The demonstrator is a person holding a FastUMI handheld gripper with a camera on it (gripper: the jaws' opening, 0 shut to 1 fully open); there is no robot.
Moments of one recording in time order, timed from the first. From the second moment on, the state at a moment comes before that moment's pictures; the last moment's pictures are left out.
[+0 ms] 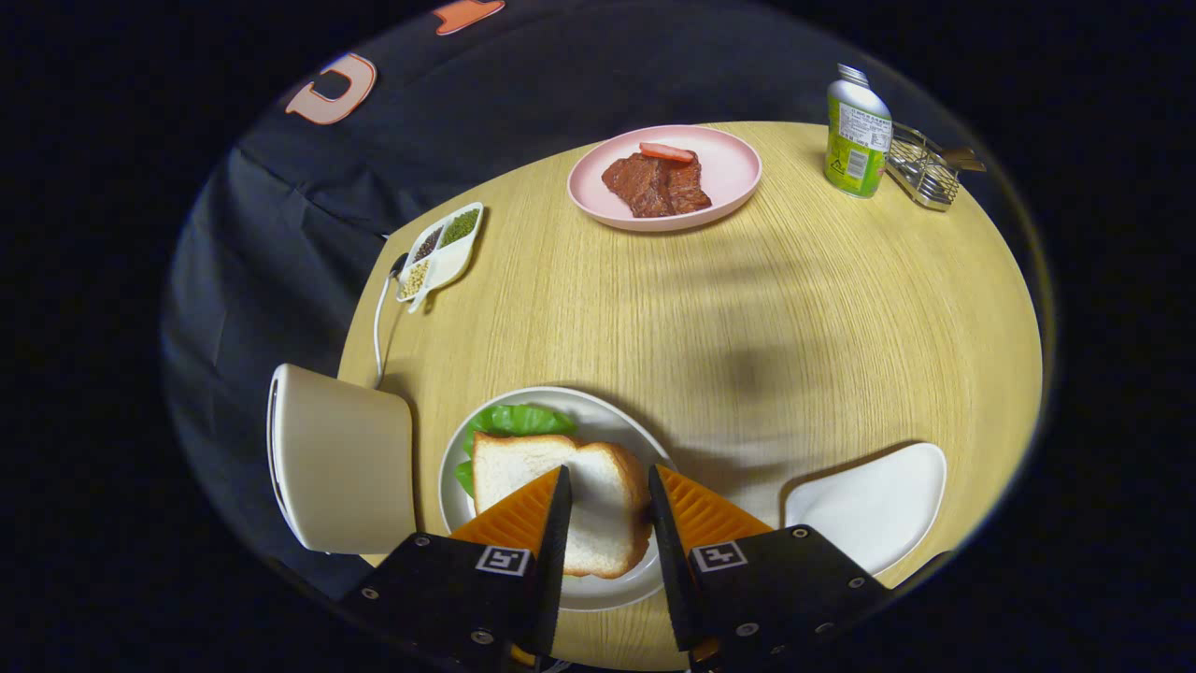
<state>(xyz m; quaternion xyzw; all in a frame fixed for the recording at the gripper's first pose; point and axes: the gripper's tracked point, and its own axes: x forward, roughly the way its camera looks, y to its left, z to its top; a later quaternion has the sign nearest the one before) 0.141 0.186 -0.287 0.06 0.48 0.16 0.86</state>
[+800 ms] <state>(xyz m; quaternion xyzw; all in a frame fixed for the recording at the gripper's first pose) 0.113 0.070 -0.155 0.00 0.34 0.07 0.94</state>
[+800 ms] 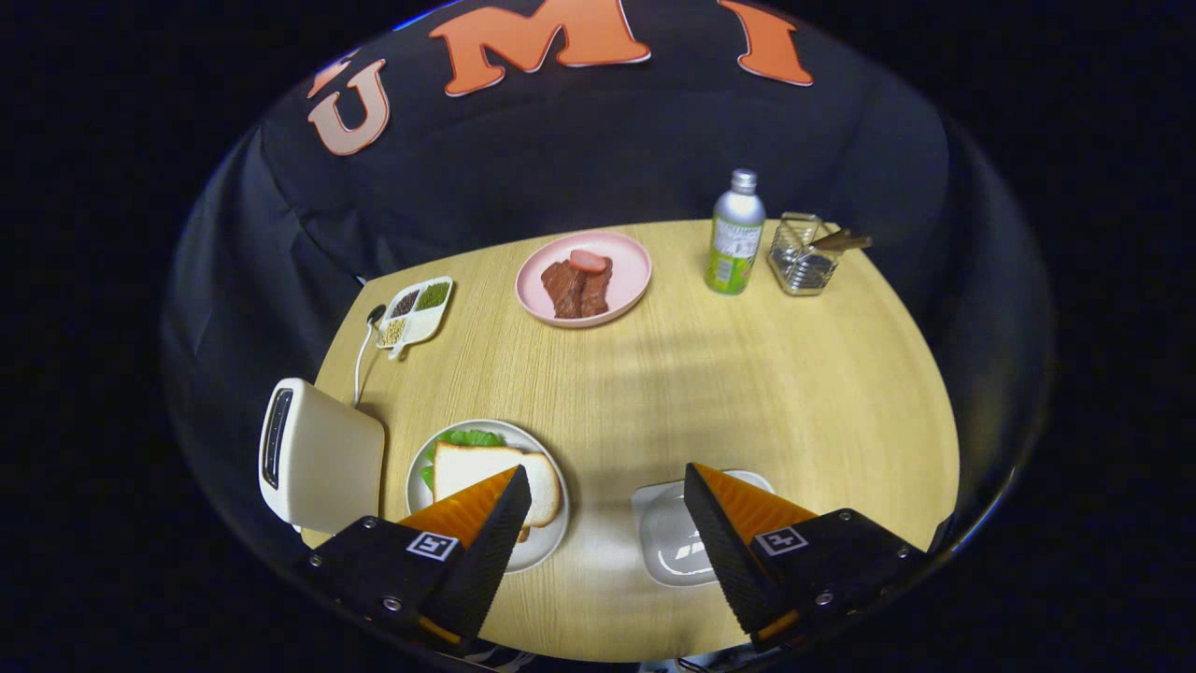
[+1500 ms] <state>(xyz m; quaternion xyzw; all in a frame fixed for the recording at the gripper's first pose) 0.033 -0.028 0.040 0.05 0.08 0.00 1.00</state>
